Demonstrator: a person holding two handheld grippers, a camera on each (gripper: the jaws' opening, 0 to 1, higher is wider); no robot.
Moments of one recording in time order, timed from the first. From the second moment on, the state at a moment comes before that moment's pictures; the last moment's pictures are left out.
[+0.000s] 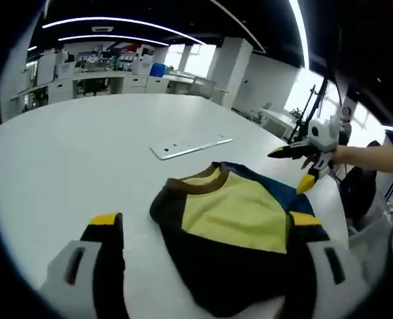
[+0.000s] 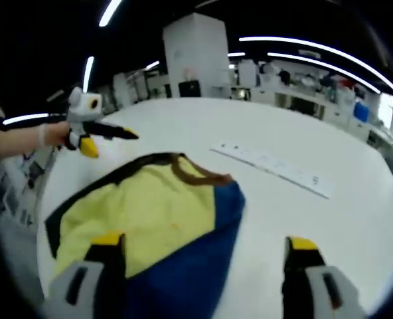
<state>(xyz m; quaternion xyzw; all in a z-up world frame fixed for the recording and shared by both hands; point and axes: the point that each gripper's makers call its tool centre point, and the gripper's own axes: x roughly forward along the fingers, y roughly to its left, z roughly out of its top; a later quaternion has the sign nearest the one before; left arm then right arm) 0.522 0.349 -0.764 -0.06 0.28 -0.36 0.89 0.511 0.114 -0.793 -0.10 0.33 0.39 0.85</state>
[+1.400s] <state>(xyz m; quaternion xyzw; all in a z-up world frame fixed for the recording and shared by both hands) 0.340 0.344 -0.711 -0.01 0.24 -0.36 0.90 0.333 0.090 -0.757 -0.18 0.29 0.44 0.83</state>
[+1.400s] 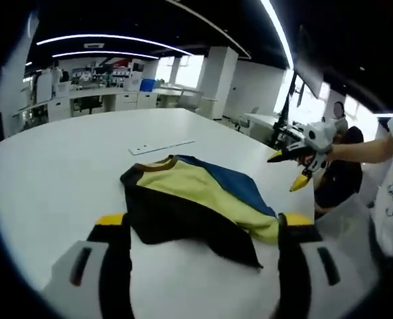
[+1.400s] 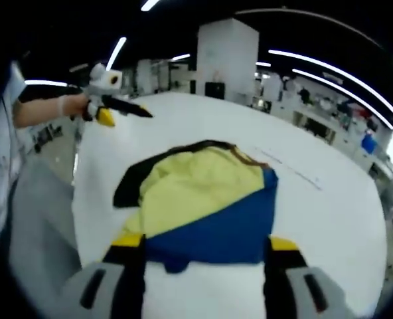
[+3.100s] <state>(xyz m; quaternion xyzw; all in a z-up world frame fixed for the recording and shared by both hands) 0.272 0.358 -0.731 -0.10 0.26 -0.34 0.90 0.316 0.143 -0.782 -0.42 0.22 0.55 0.69</state>
